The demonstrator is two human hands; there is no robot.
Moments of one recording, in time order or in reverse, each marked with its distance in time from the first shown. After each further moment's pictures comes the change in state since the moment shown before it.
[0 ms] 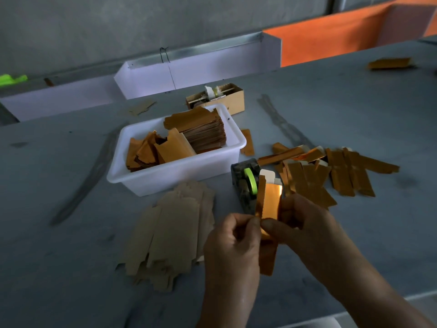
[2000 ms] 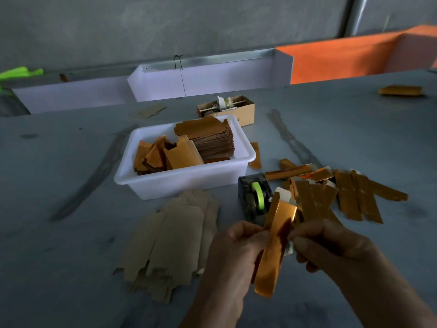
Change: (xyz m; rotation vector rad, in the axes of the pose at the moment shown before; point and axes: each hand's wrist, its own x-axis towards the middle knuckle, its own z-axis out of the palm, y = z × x) left_hand 0.021 0.011 -0.006 -0.125 -0.209 -0.216; right_hand -0.006 0.003 -0.028 0.204 -0.098 -0.062
